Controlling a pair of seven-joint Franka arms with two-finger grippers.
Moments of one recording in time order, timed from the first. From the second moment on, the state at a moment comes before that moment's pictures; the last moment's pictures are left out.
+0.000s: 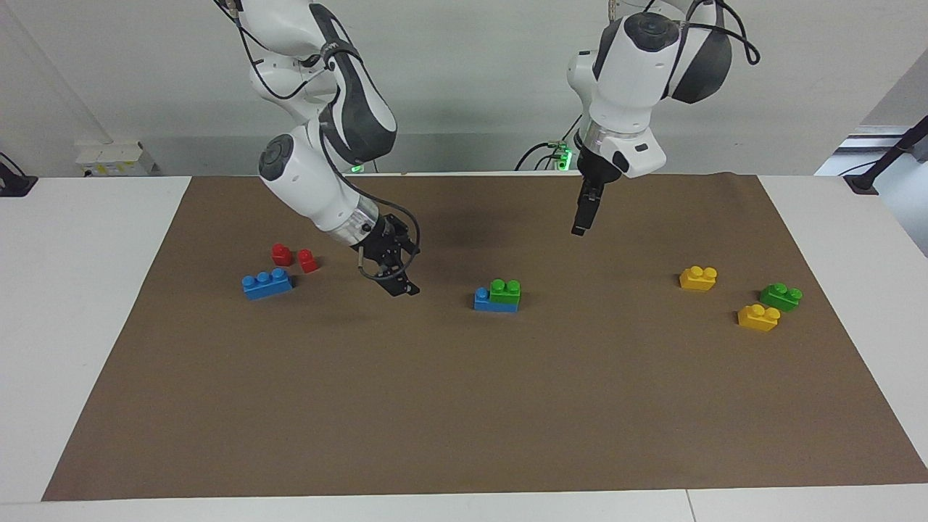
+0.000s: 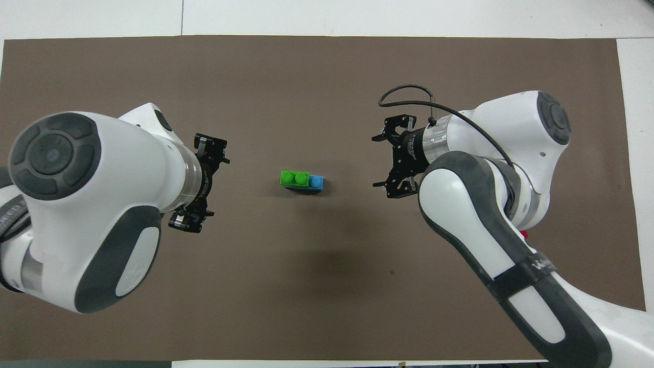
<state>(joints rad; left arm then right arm) -0.39 -0.07 -0.08 -1.89 -0.03 1.90 -1.71 0.26 0.21 0.09 -1.90 0.62 2.23 1.58</state>
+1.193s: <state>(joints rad) -0.54 0.15 -0.08 -1.96 -0.03 2.20 -2.18 0.45 0.43 0.09 -1.91 0.75 2.58 1.59</state>
